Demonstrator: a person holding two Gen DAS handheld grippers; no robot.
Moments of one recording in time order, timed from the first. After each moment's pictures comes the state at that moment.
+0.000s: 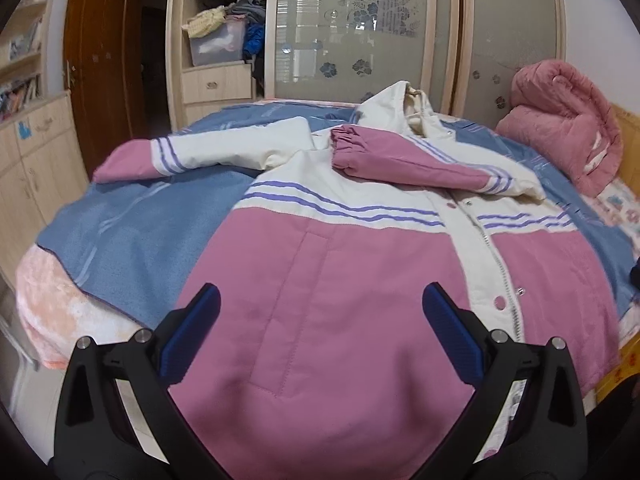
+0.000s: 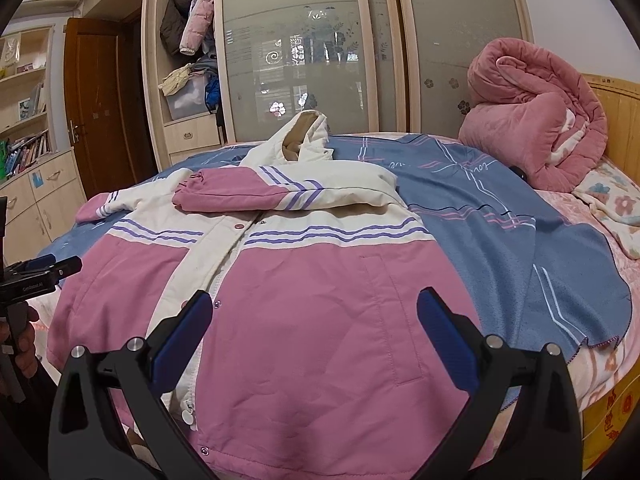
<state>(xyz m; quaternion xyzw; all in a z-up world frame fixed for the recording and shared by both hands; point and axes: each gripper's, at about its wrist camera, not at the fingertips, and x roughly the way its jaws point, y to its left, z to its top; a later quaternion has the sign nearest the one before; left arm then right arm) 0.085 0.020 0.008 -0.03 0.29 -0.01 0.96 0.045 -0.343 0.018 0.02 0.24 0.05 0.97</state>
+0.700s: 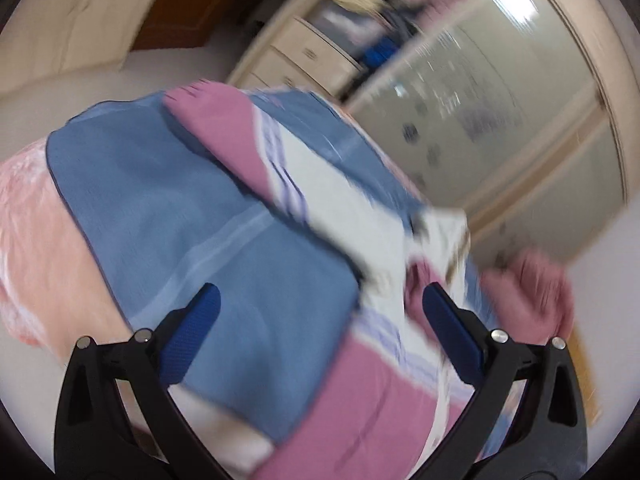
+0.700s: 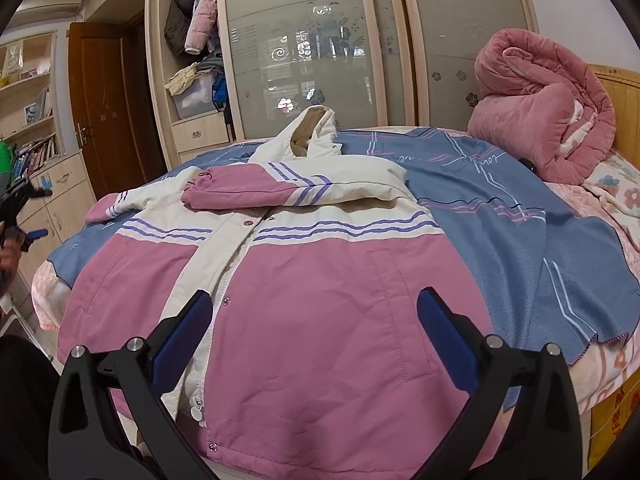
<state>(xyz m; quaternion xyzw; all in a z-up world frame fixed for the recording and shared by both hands) 0.150 0.288 0.043 -0.39 0.27 0.01 0.88 0.048 -0.343 0.016 0.03 0.25 0.08 0.96</state>
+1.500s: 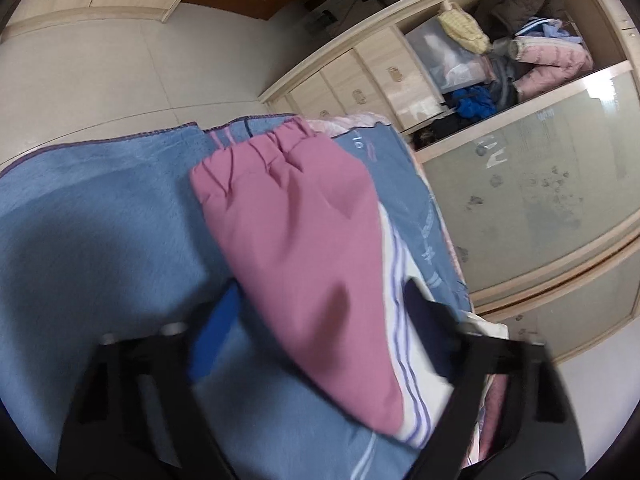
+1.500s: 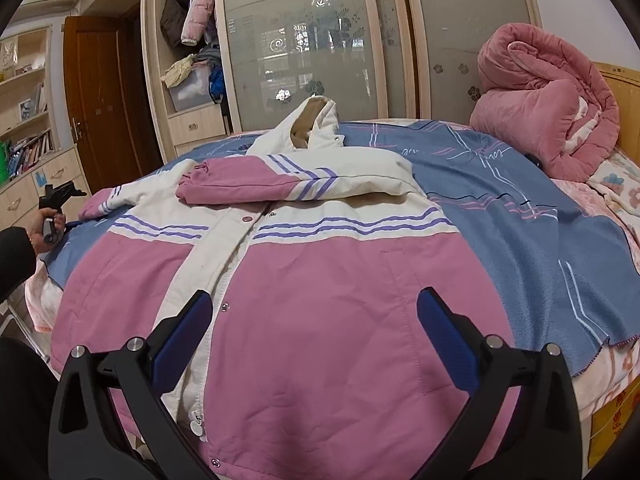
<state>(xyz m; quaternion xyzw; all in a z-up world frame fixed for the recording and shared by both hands) 0.340 0.459 -0.048 -0.49 0.29 0.06 0.82 0.073 -0.329 0.008 0.03 0.27 0.07 0.96</state>
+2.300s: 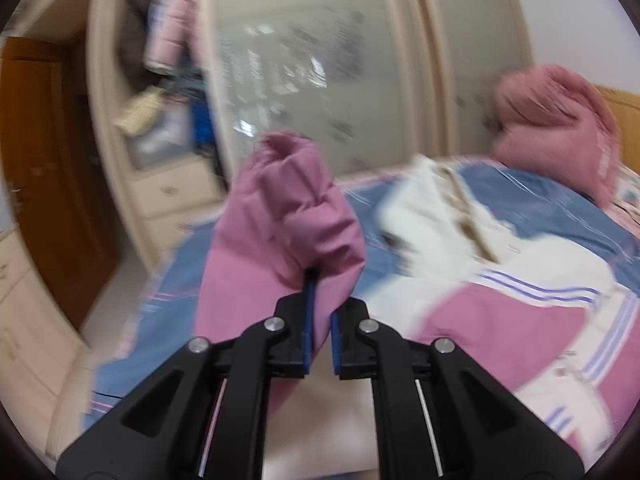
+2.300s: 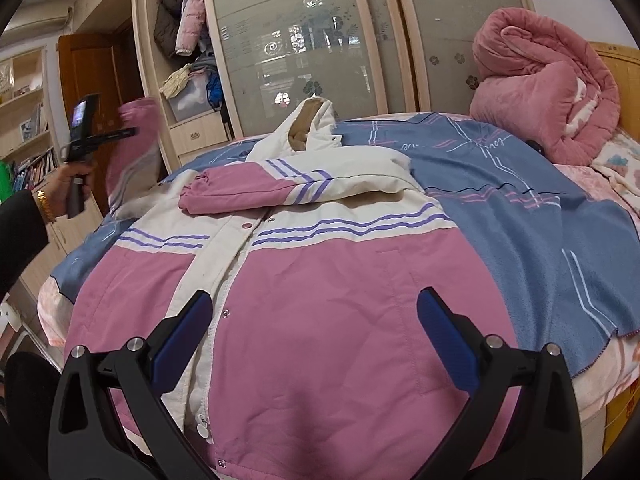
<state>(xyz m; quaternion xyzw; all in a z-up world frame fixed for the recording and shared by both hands) 0.349 0.058 0.113 0.10 0.23 -0.10 0.96 0.069 -0.353 0.013 0.07 0.26 0.08 0.96</state>
